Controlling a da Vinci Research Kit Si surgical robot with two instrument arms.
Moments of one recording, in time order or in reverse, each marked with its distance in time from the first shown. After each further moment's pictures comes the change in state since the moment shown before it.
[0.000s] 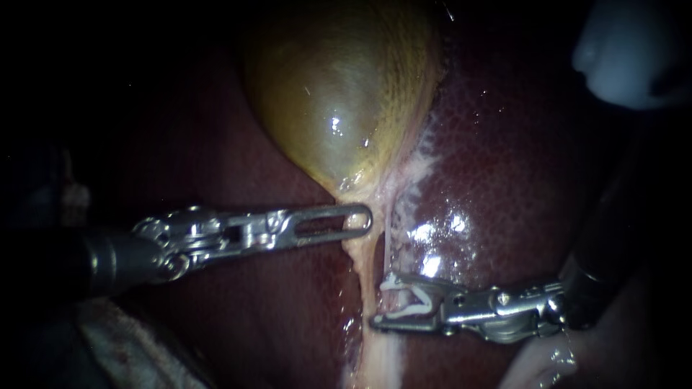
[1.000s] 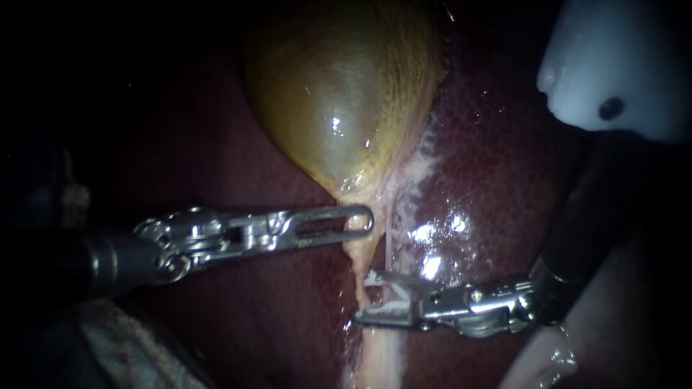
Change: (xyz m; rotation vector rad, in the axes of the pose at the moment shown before) right arm -0.004 0.003 0.004 -0.016 0.020 -0.023; left arm 0.000 0.000 0.000 -0.001 -0.002 -0.001
